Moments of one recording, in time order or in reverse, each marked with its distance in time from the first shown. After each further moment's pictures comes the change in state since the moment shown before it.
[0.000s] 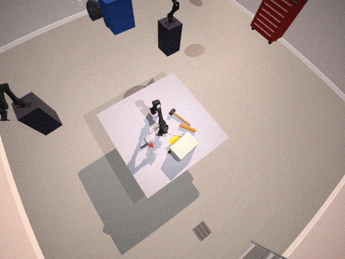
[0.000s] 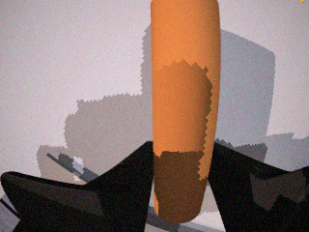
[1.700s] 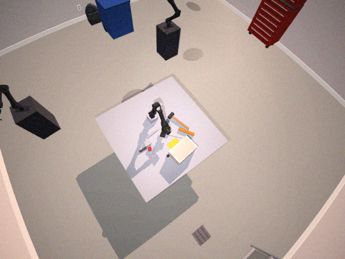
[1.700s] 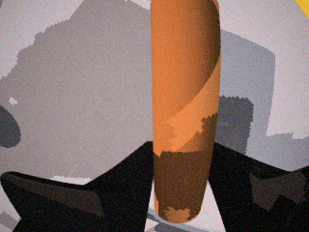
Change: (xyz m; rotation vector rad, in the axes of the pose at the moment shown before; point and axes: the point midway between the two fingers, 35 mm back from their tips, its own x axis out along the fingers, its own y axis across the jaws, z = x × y) arm 0.000 0.040 0.037 -0.001 -0.004 0.002
